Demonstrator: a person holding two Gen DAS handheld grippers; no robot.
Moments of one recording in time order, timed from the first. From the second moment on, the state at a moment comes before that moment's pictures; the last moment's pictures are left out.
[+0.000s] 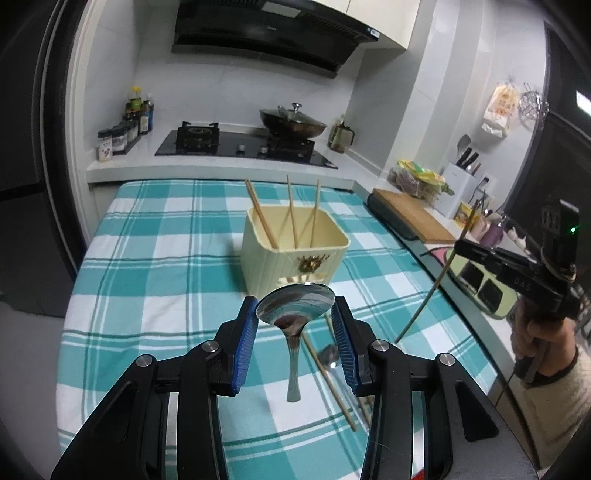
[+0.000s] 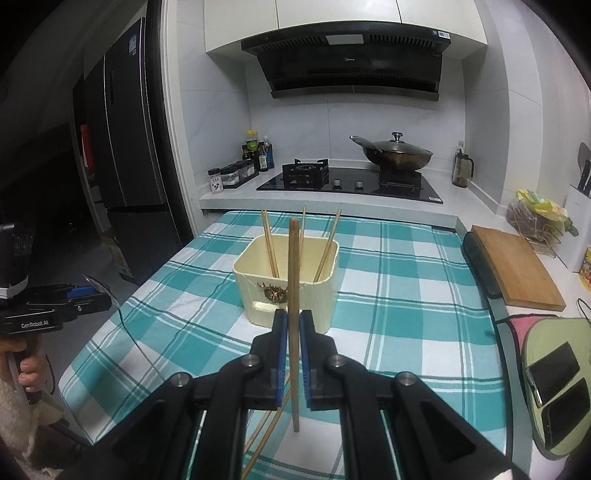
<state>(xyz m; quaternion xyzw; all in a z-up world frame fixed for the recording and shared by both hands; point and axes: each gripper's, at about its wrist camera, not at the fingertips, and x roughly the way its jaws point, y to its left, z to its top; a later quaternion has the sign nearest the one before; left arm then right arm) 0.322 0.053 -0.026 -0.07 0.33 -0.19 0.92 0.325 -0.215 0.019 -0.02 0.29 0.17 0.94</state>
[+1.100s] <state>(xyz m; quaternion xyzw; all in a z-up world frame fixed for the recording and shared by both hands) 0.555 -0.002 -0.079 -0.10 0.42 -0.11 0.89 0.554 -0.158 -0.038 0.02 0.36 0.19 0.91</state>
